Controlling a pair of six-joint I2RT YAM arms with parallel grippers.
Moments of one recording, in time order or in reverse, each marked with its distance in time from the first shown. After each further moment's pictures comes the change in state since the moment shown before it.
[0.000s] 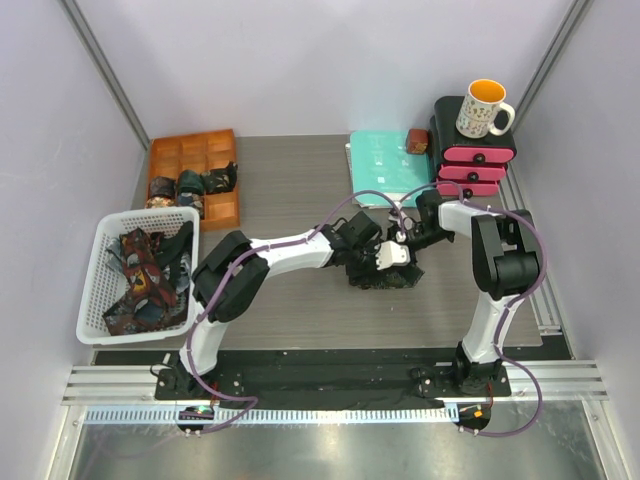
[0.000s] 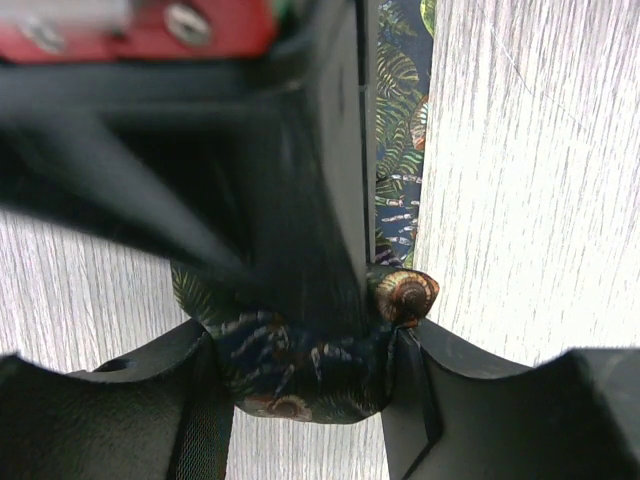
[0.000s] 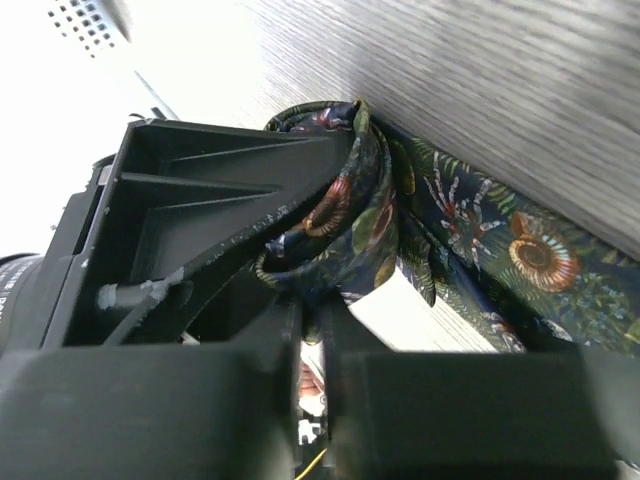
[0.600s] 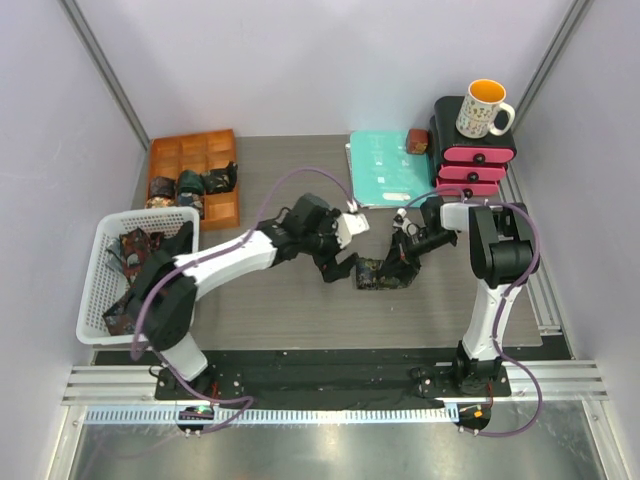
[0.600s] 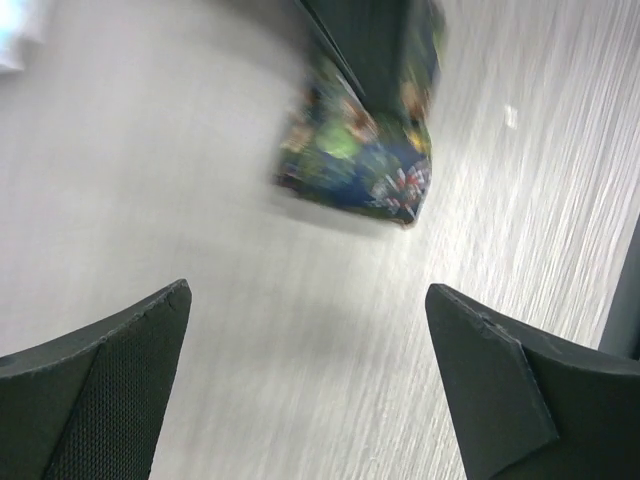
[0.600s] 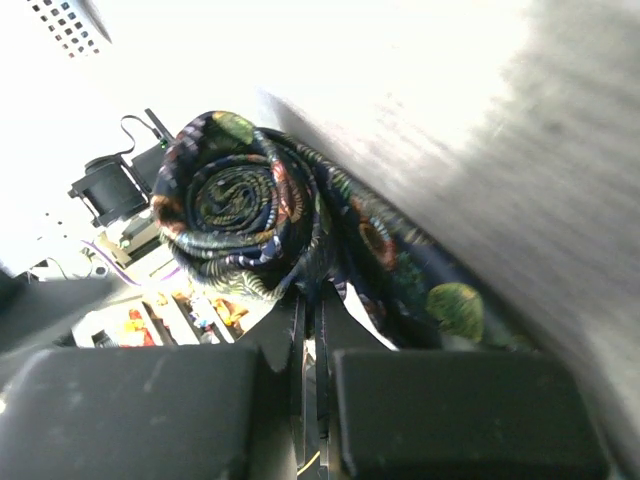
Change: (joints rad) left arm 0.150 -0.386 -0.286 0.089 0.121 -0.167; right arm -0.051 0.106 0.006 -0.015 -0.005 -0.061
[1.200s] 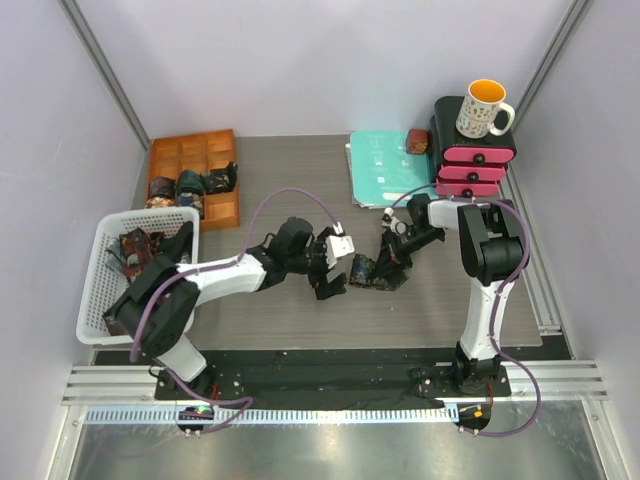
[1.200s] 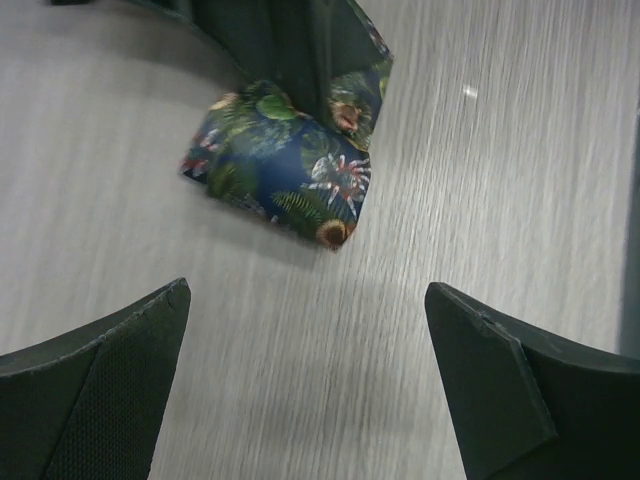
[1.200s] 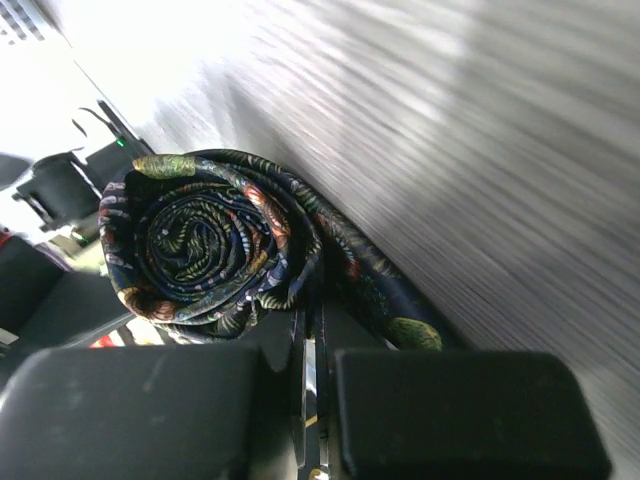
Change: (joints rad) left arm 0.032 -0.108 -0.327 0.412 0.122 -0.007; right arm 0.068 0.048 0.062 -0.004 0.066 -0.008
